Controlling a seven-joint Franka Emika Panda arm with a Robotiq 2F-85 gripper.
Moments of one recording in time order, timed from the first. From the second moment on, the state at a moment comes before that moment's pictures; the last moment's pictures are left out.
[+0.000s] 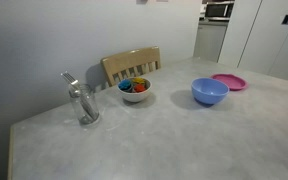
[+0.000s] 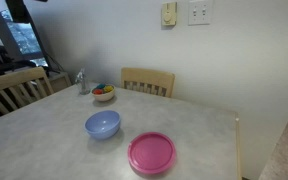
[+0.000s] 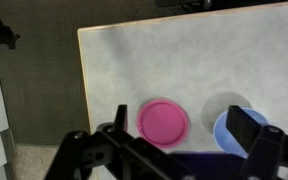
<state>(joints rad) -0.17 -0.31 -0.16 -1.99 -0.30 1.61 -0.21</state>
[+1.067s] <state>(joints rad) -0.16 -0.14 -0.19 -2.00 -0.30 1.67 -0.22</state>
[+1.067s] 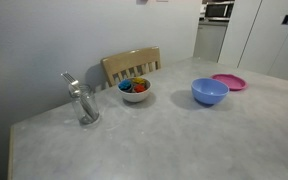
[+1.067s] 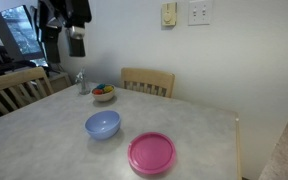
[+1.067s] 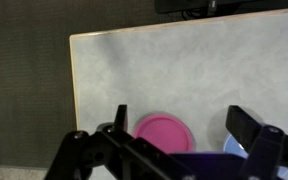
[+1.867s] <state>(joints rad) -0.17 -0.06 -0.21 -2.01 -0.29 1.74 -0.25</state>
